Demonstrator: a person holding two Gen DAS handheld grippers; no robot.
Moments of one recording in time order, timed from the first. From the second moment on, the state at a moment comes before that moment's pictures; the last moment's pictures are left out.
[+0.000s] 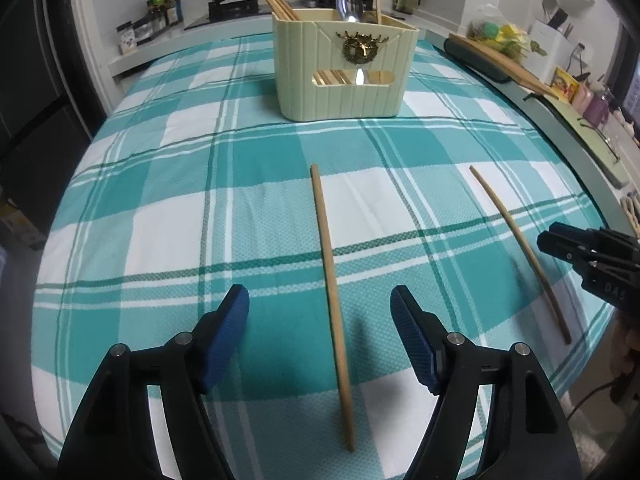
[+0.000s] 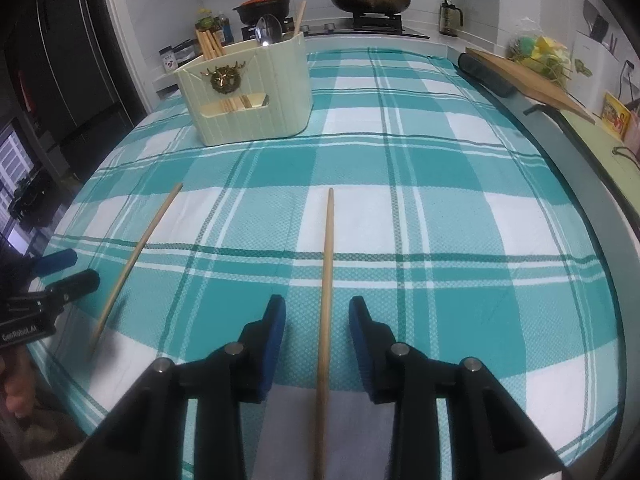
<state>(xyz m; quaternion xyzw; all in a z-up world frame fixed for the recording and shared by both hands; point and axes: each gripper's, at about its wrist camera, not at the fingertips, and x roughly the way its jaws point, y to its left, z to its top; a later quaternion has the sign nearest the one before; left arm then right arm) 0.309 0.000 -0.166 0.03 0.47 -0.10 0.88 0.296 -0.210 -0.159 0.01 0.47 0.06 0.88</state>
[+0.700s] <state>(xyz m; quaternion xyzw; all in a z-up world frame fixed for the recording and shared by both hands) 0.402 -0.008 -0.204 0.06 0.53 -0.08 0.84 0.390 -0.196 -0.189 -0.05 0.55 0.09 0.83</state>
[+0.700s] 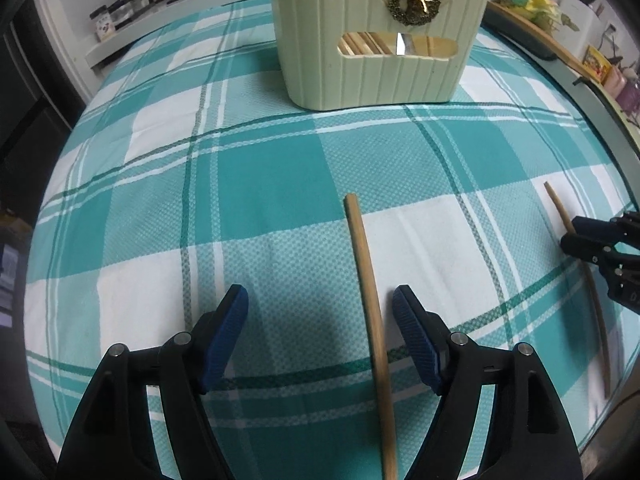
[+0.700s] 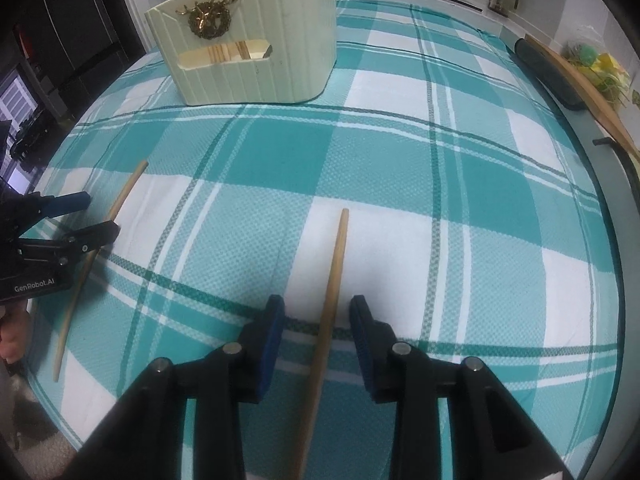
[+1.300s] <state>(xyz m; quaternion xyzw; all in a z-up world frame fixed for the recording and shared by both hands) 0.367 -0.003 -0.126 0.01 0.45 -0.11 0.88 0.383 -0.203 -0.131 0.01 0.46 0.11 0.88</state>
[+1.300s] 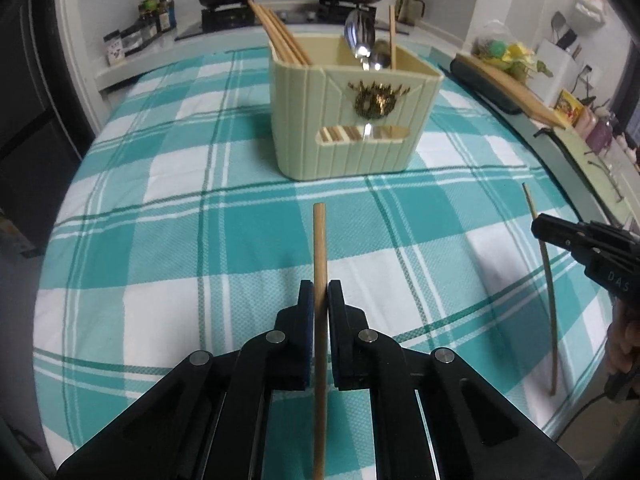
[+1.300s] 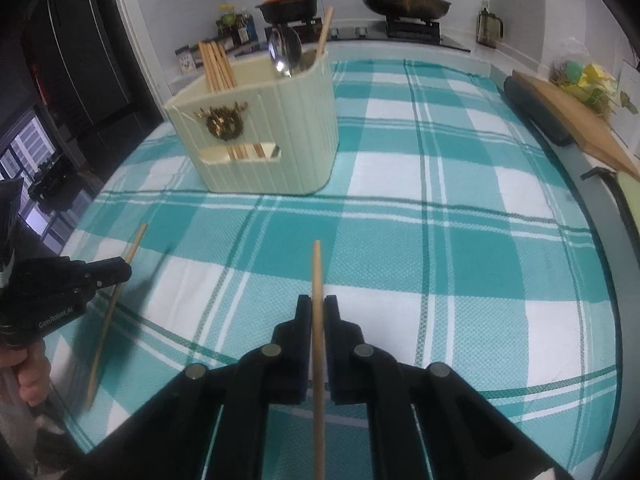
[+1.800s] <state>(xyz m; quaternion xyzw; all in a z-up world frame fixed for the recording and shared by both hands) 0.290 0.026 -0.032 -0.05 0.33 -0.14 0.93 0.299 -0.193 -0.038 0.02 0.30 0.16 0.94</state>
